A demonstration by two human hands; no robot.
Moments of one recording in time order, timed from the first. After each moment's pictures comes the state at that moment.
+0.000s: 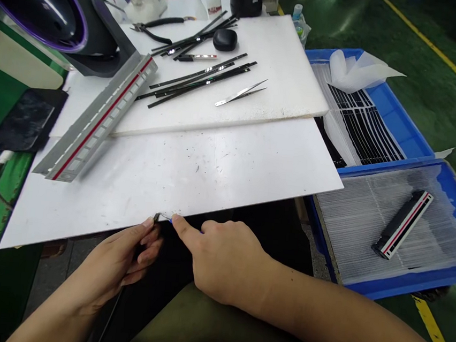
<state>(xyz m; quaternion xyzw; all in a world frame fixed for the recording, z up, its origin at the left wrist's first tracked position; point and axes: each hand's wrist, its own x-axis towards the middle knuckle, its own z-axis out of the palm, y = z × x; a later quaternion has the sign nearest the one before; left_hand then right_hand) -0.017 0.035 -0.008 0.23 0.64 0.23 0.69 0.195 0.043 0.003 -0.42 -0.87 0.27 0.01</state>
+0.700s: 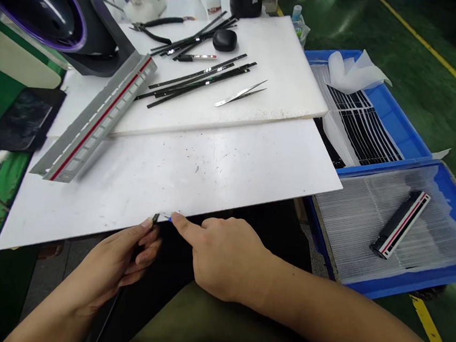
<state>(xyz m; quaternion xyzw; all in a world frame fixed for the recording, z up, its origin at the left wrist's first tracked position) -0.017 0.035 -0.009 0.23 0.64 0.23 0.70 0.199 0.049 0.003 -0.42 -0.85 0.31 0.03</state>
